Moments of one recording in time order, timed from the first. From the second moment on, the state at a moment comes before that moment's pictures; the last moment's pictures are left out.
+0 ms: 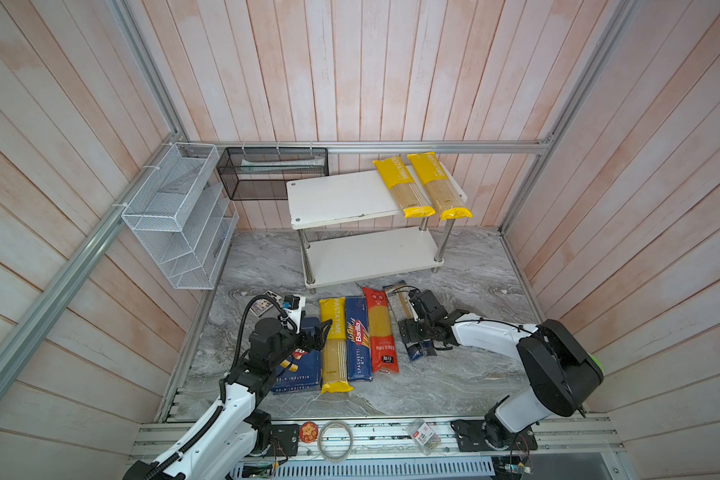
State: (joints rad) left arm -0.33 0.80 0.29 0.17 0.28 -0.18; right arm 0.61 1.58 0.76 -0.25 0.10 0.31
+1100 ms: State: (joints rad) left arm -0.33 0.80 0.29 0.17 0.28 -0.18; right arm 0.60 1.64 0.78 -0.14 0.11 0.35
